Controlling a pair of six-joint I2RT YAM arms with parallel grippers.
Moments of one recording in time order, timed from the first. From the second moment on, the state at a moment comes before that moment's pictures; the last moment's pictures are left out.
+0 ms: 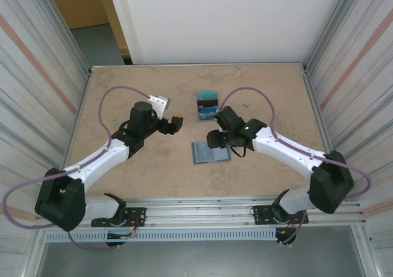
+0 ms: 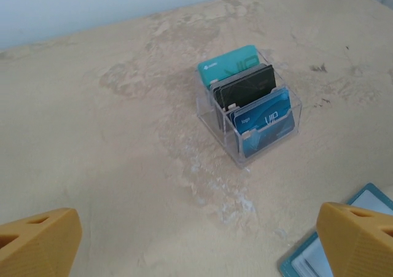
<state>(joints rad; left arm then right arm) -0.48 1.23 0.74 0.02 0.03 -0.07 0.78 1.45 1.06 -0.67 0.05 0.55</state>
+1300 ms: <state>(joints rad) -0.54 1.11 0.59 -0.19 -0.29 -0.35 0.88 1.88 1.24 -0.73 0.01 0.57</state>
